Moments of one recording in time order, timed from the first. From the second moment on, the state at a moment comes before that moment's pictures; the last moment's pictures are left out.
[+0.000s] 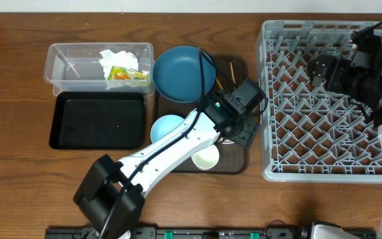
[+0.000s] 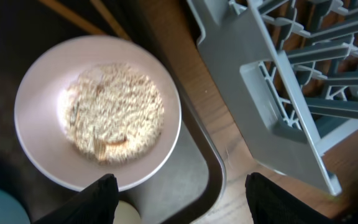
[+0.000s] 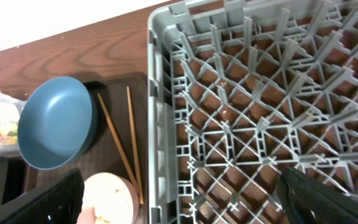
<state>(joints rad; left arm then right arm) -0.84 1.82 1.49 -0.84 0.10 -0.36 -0.15 1.39 1.46 -0.91 -0.28 0.16</state>
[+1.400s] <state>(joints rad) -0.91 2.07 1.49 -0.77 -0.01 -0.22 -0.15 1.39 1.46 -0.93 -0.29 0.17</state>
